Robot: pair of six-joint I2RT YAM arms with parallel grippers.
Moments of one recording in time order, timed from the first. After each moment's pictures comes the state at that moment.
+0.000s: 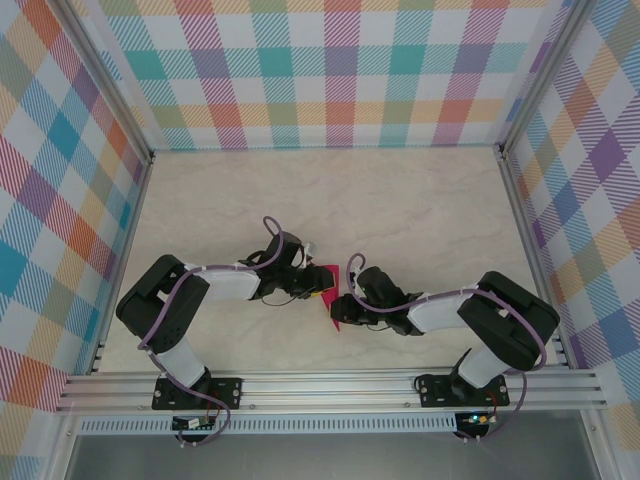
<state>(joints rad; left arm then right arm) -0.65 1.68 0.74 0.12 0.54 -0.92 0.85 1.55 0.44 0.37 -0.33 0.93</state>
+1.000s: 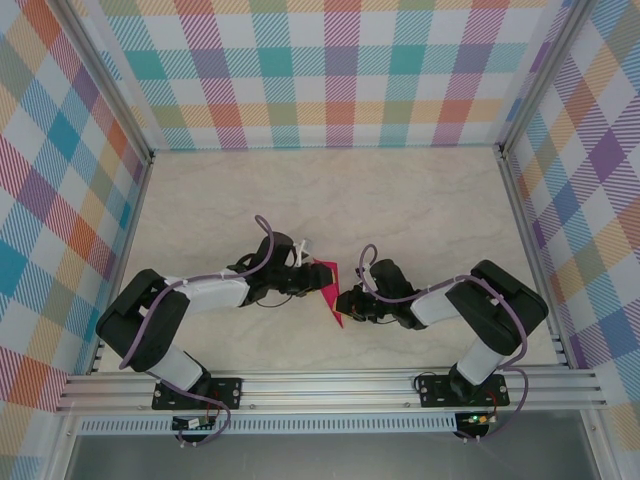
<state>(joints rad) -0.65 1.55 0.67 0.16 0.54 -0.89 0.72 1.65 0.41 0.53 -0.58 1.07</state>
